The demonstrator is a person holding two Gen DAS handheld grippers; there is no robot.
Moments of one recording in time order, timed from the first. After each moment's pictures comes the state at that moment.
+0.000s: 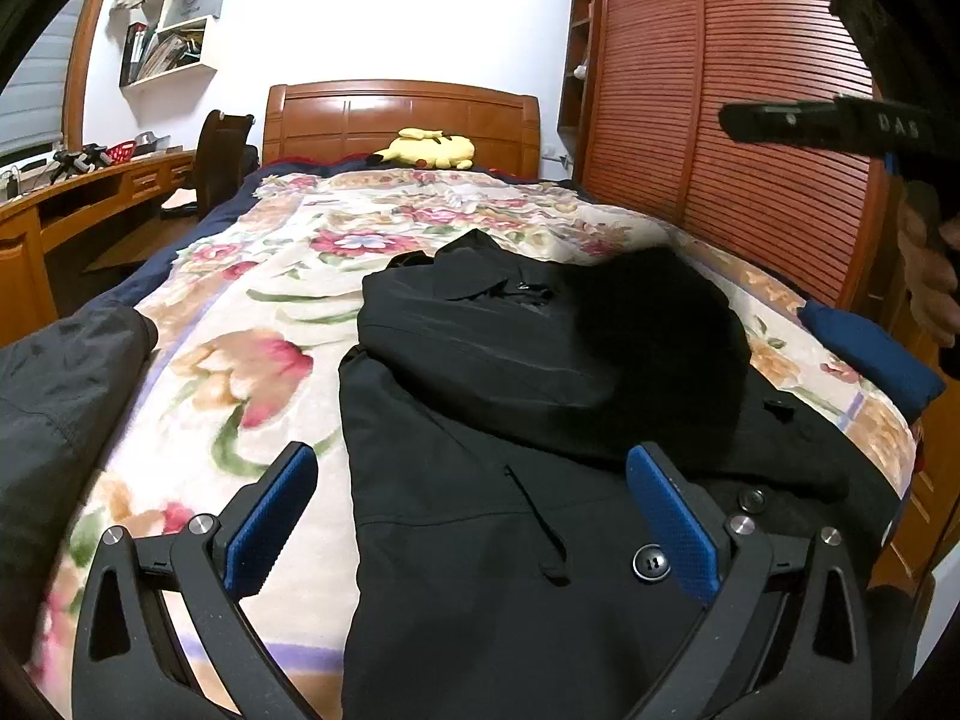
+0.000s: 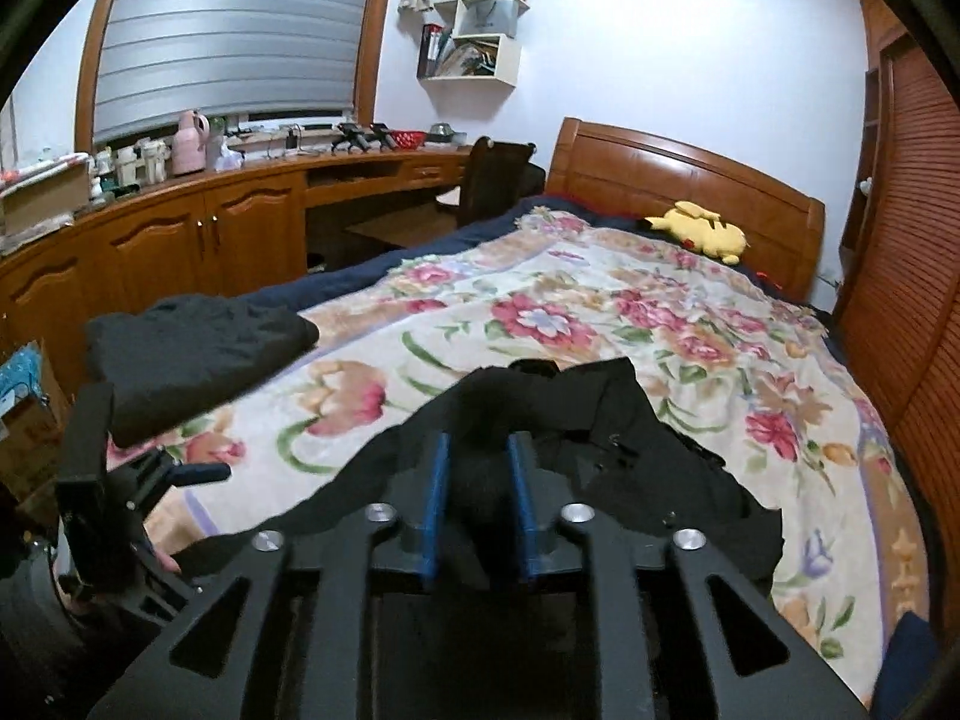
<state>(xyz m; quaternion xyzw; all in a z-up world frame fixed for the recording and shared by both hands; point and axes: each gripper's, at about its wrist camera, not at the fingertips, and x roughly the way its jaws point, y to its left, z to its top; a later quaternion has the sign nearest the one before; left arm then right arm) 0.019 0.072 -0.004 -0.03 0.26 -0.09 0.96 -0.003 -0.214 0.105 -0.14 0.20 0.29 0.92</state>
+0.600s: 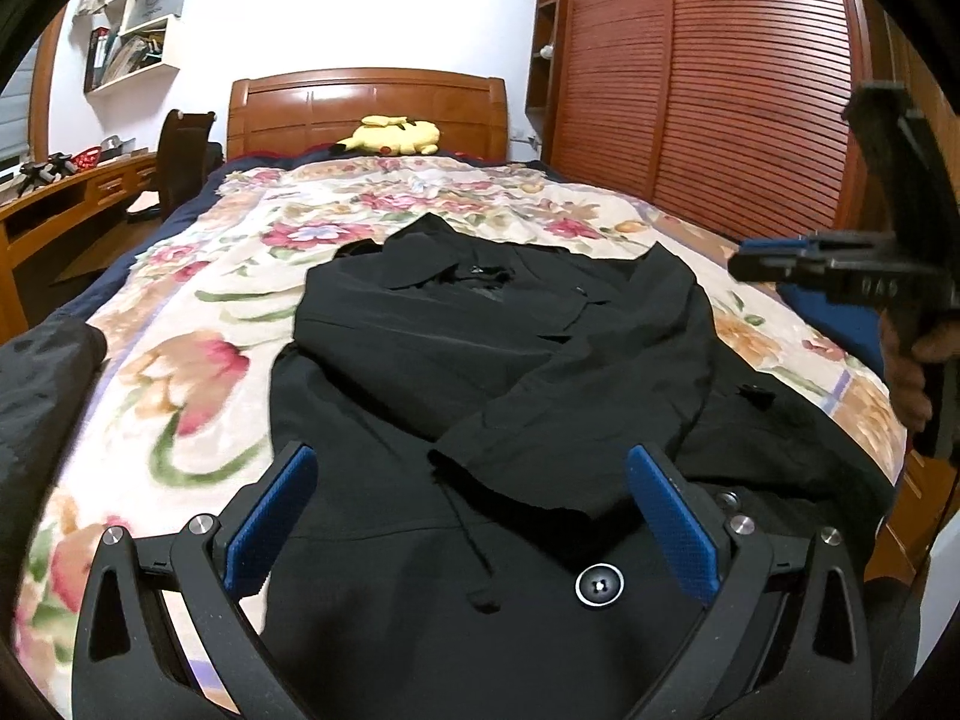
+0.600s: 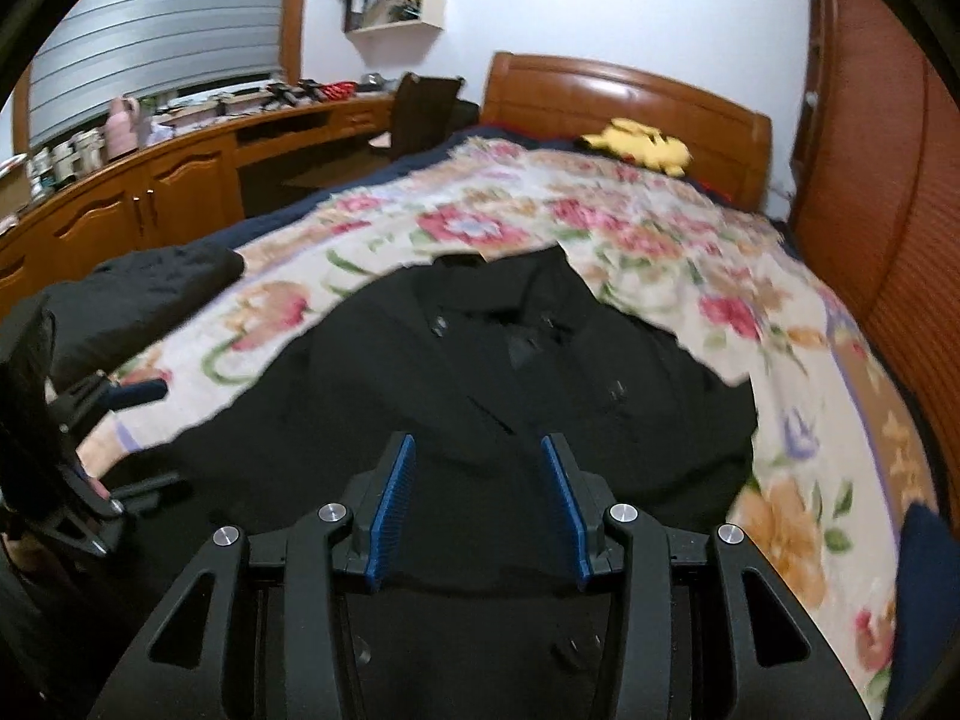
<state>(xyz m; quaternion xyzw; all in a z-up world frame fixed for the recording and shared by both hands) 0.035 0.036 -0.012 -0.01 0.28 -0.13 0.95 0.007 -0.213 0.058 -0.11 0.28 0.22 0.93</state>
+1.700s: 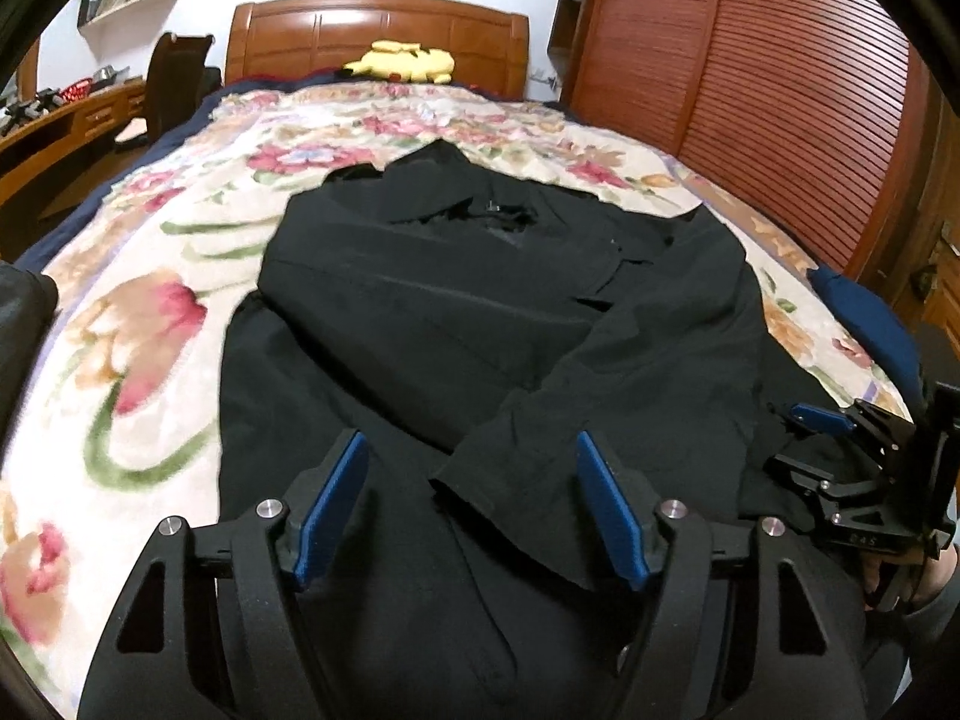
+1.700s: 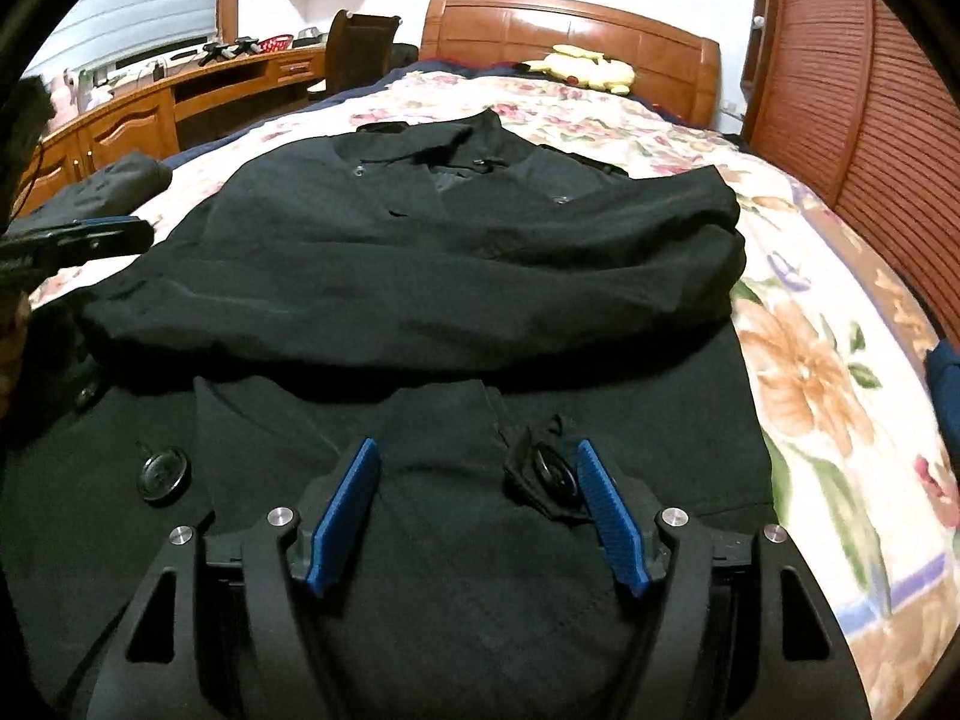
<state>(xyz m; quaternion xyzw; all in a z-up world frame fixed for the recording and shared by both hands) 0.104 0.030 -0.041 -0.04 0.37 -0.12 0.92 0.008 -0.172 -0.002 -0.10 0.33 0.16 0.93</state>
